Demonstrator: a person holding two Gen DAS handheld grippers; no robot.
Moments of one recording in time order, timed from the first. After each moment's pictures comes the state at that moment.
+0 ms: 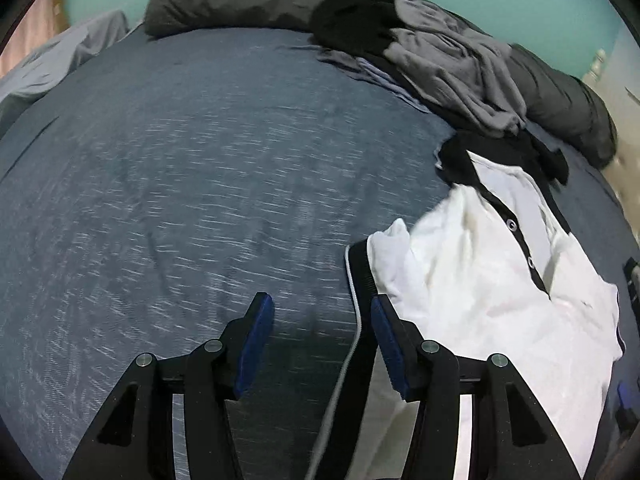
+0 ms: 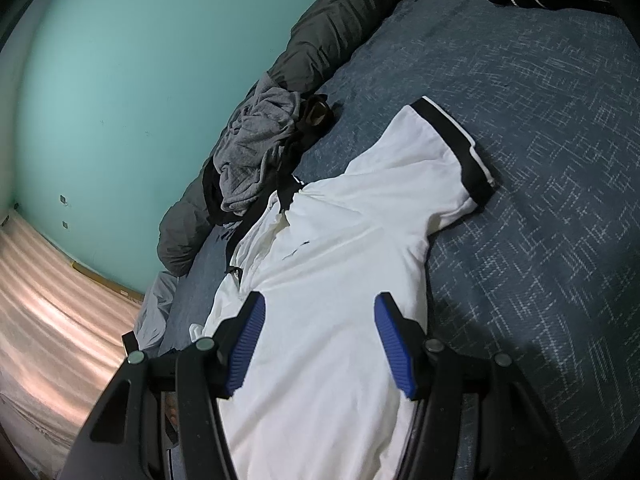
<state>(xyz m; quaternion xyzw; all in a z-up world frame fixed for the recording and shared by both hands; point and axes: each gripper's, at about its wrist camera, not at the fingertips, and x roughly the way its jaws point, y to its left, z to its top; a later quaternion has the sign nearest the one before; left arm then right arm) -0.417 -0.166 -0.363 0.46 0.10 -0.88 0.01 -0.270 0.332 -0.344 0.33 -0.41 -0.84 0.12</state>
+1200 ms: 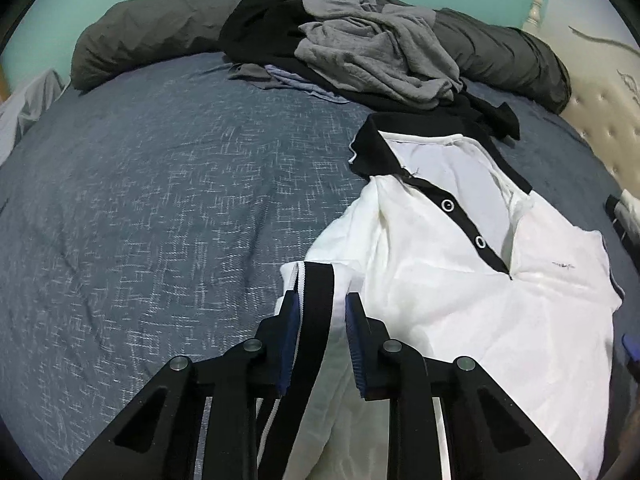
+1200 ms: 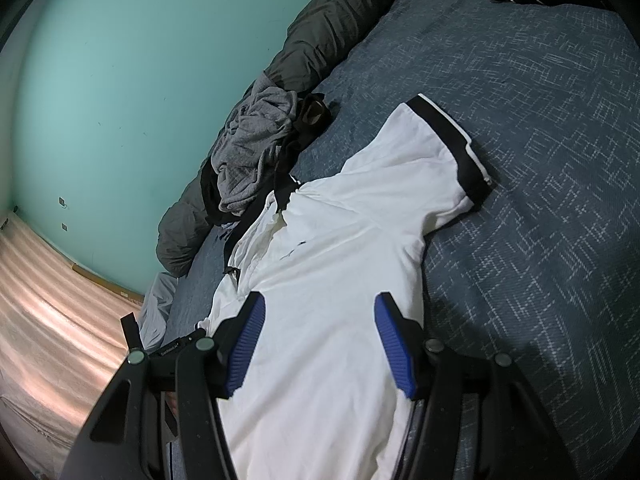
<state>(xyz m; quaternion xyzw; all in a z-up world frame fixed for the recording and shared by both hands) -0.437 -0.109 -0.355 0.46 0.03 -0.89 -0.07 -0.270 0.334 -0.346 0.33 -0.41 -0.84 0.11</state>
